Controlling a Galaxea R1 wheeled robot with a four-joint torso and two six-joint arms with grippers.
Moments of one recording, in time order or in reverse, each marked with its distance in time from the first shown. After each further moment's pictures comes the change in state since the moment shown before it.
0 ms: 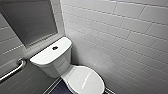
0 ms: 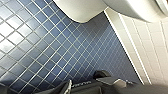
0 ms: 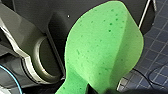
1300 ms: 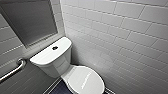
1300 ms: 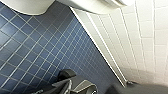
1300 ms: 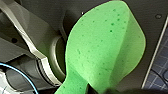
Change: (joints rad) left arm -0.093 0.214 -0.007 -0.009 0.093 0.000; right arm 0.006 0.054 -0.003 0.040 -0.011 -0.013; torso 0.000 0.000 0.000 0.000
